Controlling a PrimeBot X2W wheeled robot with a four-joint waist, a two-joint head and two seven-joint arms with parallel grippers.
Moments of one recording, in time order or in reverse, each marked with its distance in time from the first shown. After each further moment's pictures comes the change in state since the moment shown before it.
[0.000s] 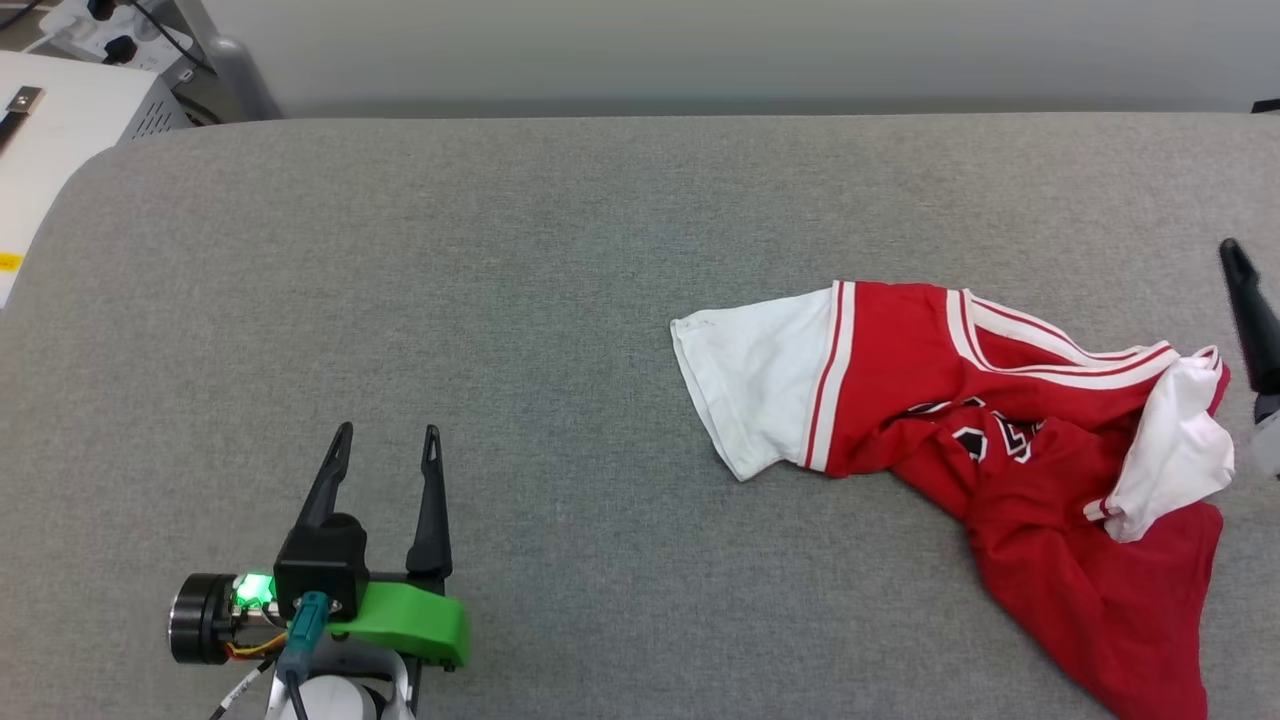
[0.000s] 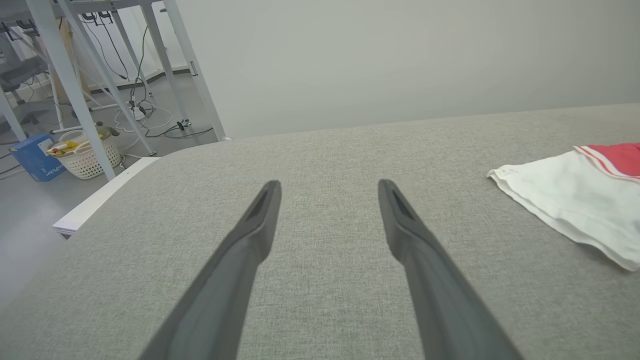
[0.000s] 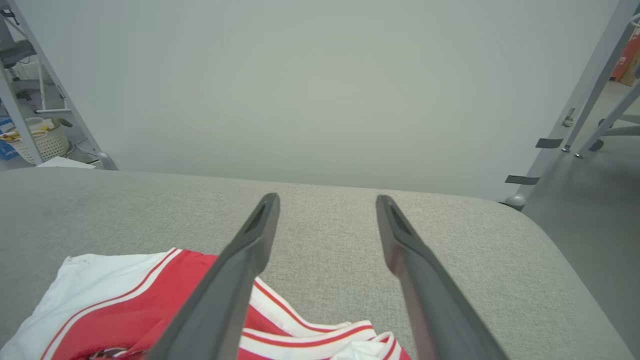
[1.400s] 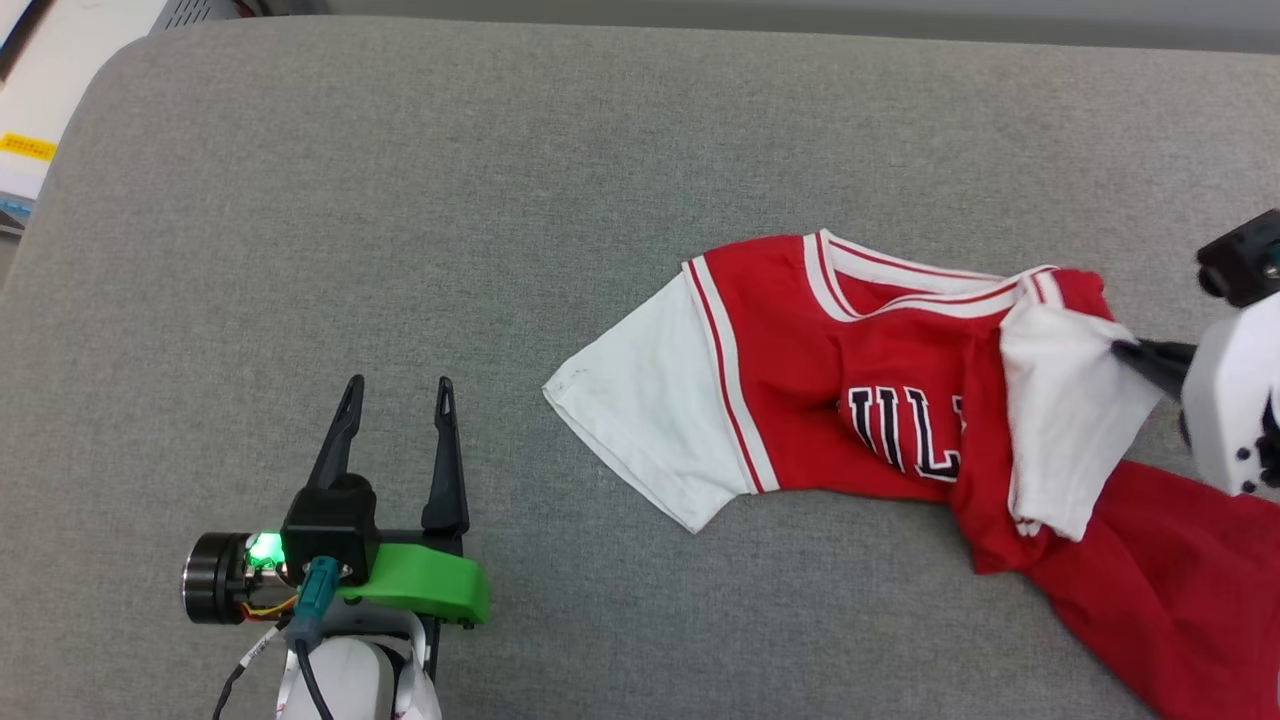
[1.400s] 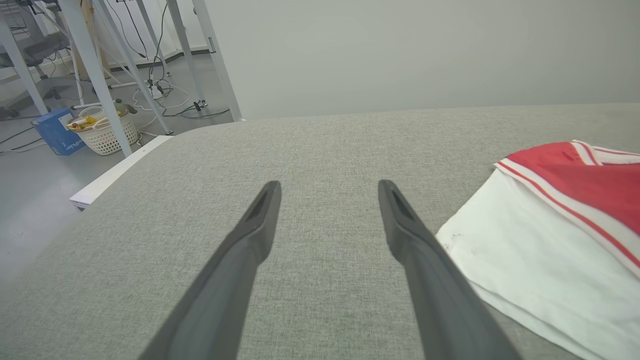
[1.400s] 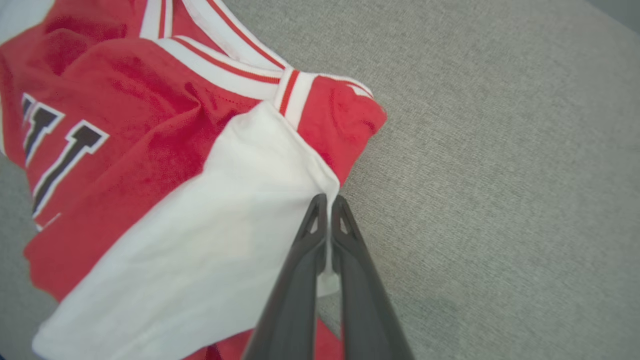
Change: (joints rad) left arm -0.062 -0.032 -0.003 -0.016 0.000 0.003 0.000; right arm -0.239 -0.175 0.469 -0.150 0.168 0.000 0.655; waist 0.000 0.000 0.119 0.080
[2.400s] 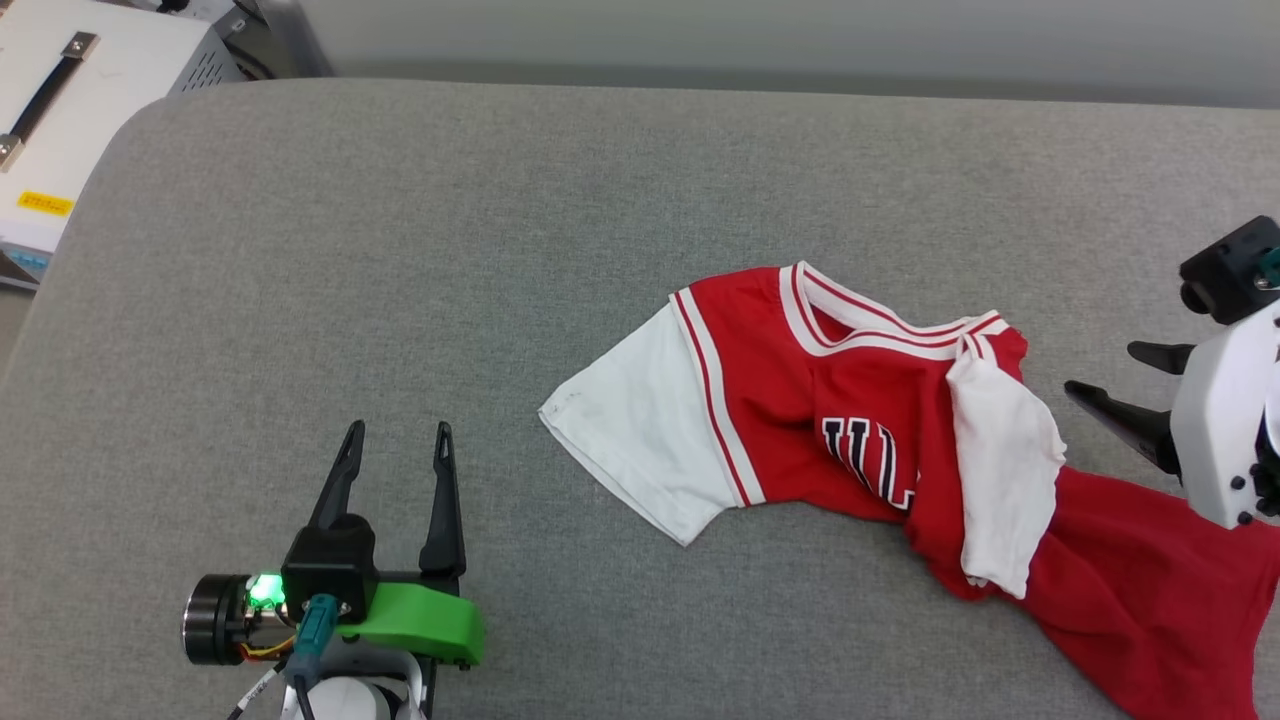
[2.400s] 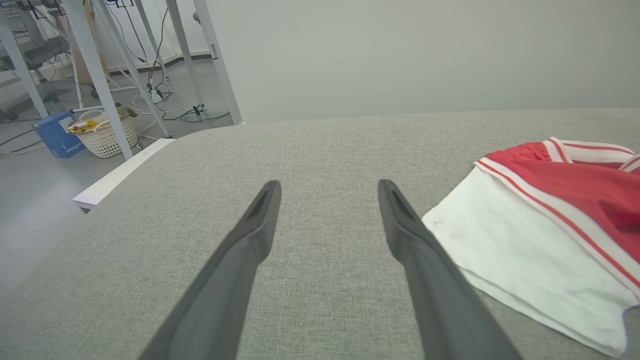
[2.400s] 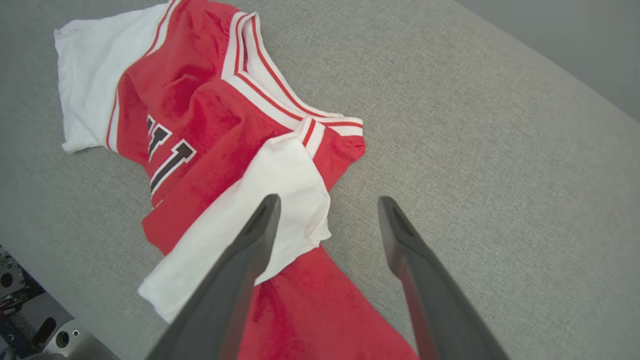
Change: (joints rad) left arm 0.070 0.002 0.007 -0.007 0.000 -0.010 0.000; right arm 0.169 0.020 -0.258 -0.264 -0.075 0.000 0.238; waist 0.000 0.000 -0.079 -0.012
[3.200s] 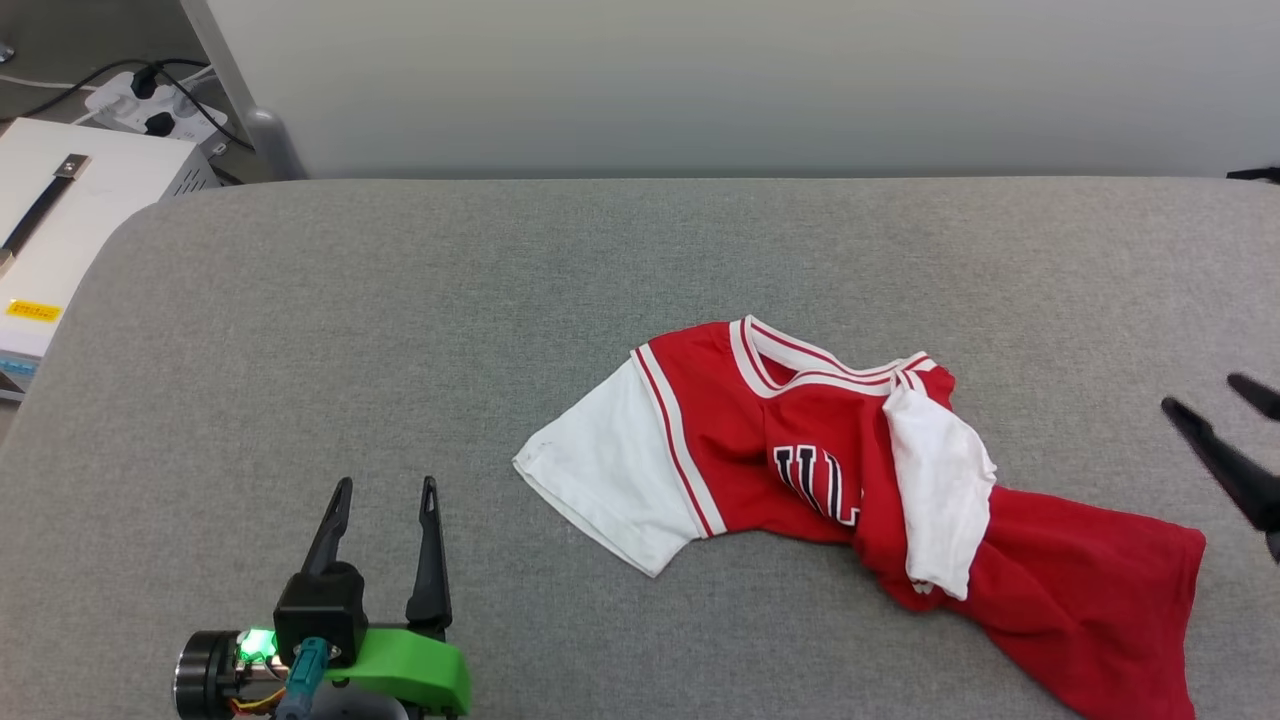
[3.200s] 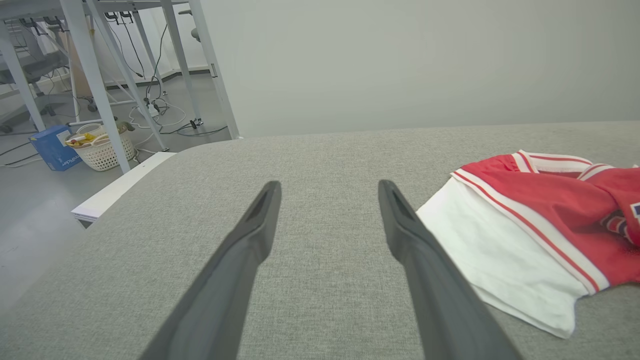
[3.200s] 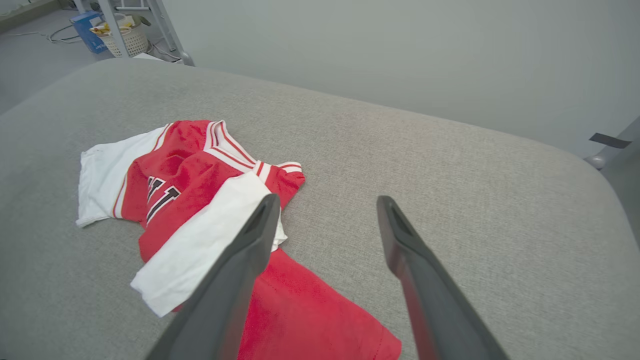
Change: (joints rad) left arm 0.070 0.000 0.026 0.021 -0.001 -0.001 0.000; right arm 0.247 -0.146 0.019 0.095 0.155 0.000 -0.711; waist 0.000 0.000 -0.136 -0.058
